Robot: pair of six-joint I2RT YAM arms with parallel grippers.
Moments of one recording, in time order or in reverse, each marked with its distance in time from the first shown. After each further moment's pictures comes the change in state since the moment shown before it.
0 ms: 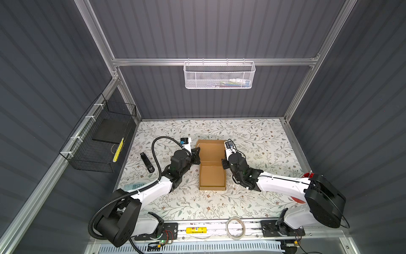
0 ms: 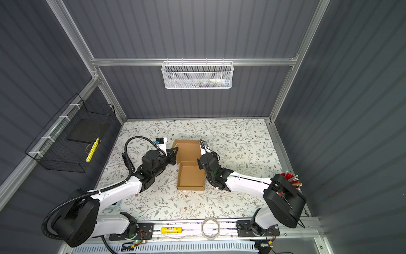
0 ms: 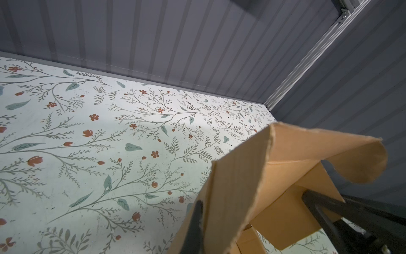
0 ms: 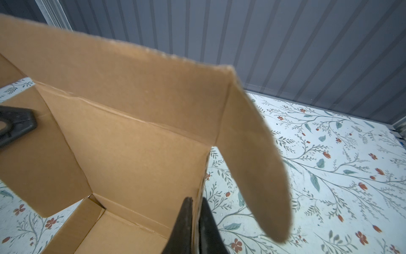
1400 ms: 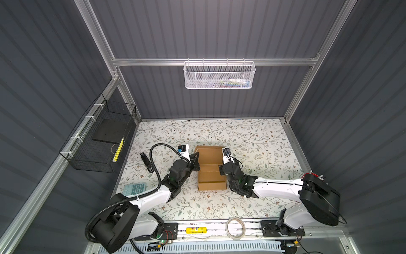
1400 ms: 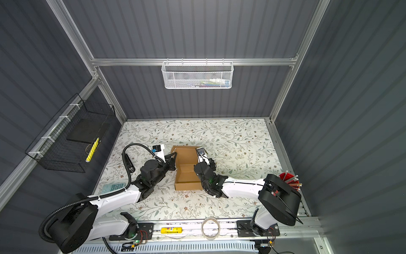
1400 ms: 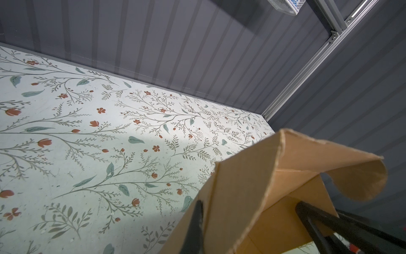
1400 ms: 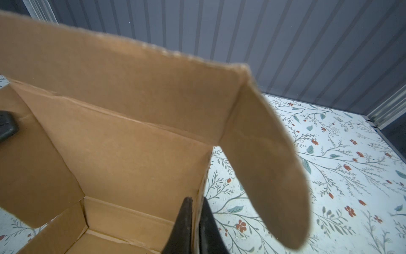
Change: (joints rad) left arm -0.076 -0.055 -0.153 0.165 -0.121 -0.056; right arm 0.124 0.043 -0.043 0.066 0.196 0.050
